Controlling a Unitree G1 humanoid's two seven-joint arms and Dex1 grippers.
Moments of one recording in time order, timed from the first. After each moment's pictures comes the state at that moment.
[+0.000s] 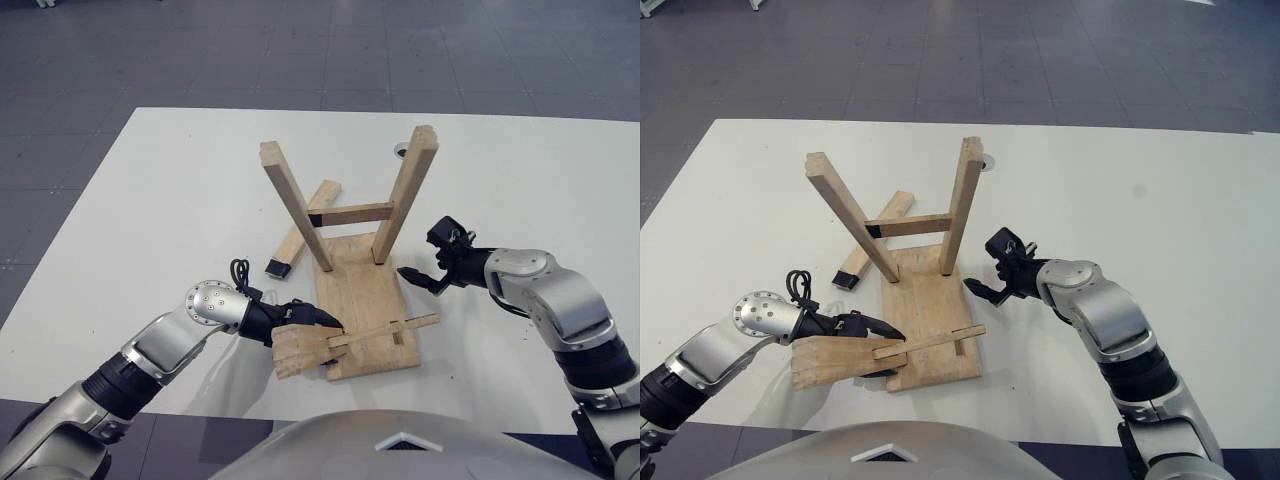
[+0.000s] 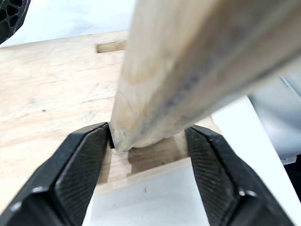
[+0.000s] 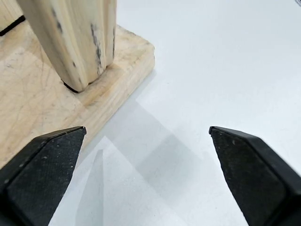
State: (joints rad) left arm -0.07 0.89 -0.58 -0.22 -0.35 0.10 -1.13; right arm -0.22 -0.59 0.30 -0.36 0.30 1.01 0.50
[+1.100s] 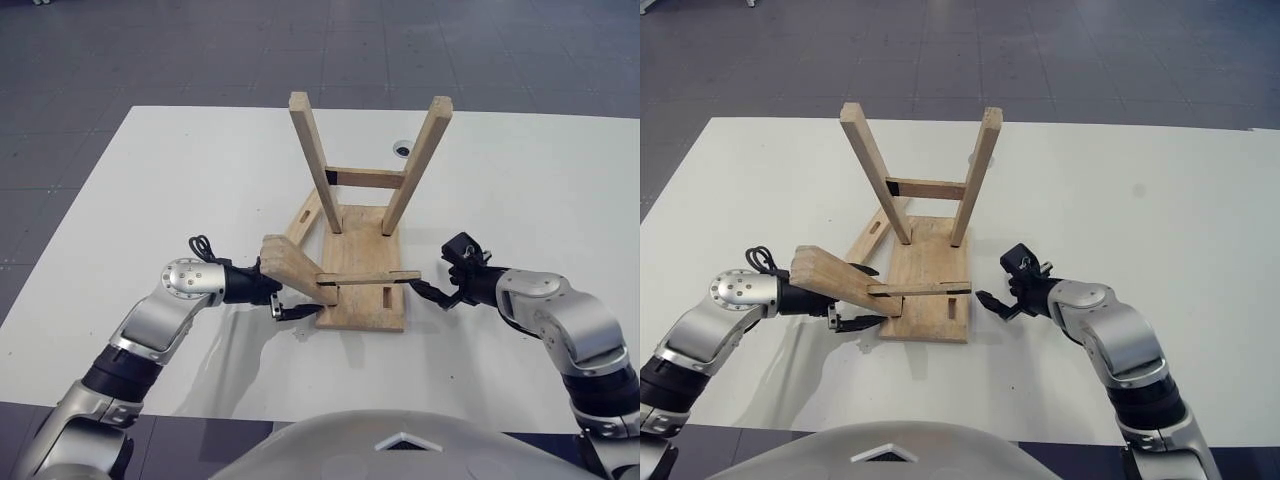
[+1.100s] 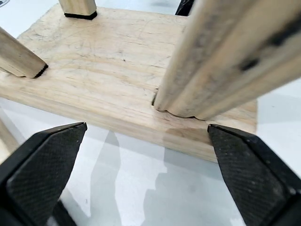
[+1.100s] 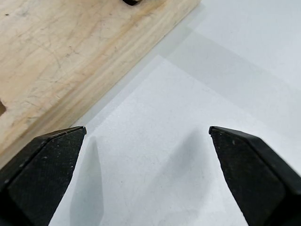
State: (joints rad) left arm -0.07 0.80 -0.30 -0.16 -0.30 0.27 -1.00; right arm -0.08 -0.57 0.19 -0.47 0.31 1.10 0.44
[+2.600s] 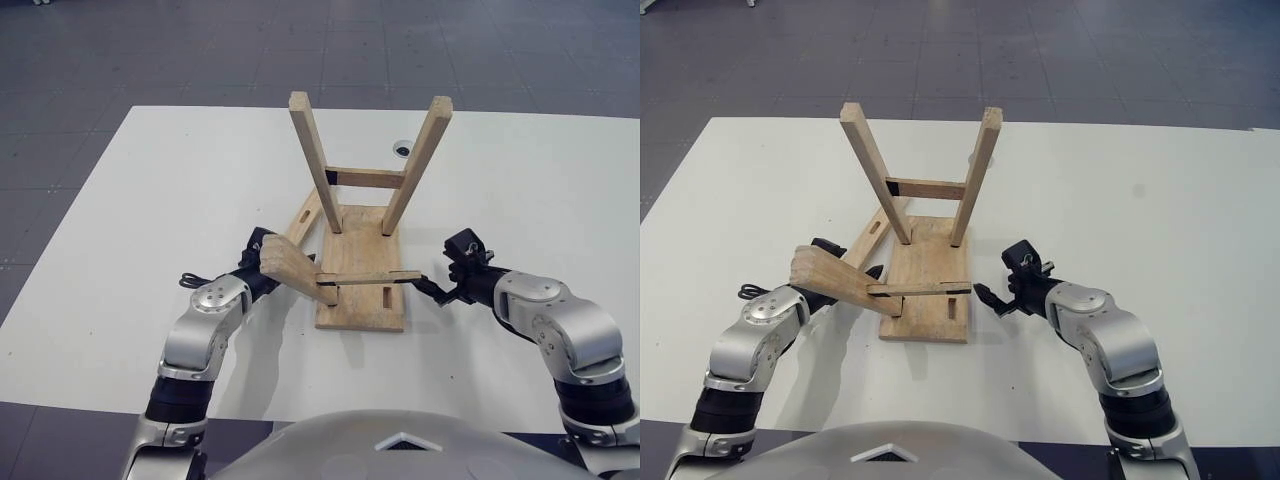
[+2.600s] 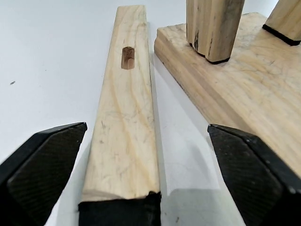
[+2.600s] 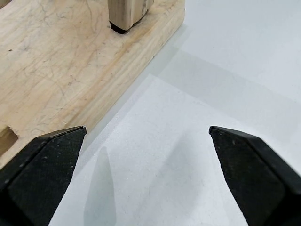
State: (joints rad) left arm 0.05 0.37 -0.08 -0.22 -0.24 0.63 -0.36; right arm -0.06 -0.47 0.13 -0.54 0.32 1.15 0.36
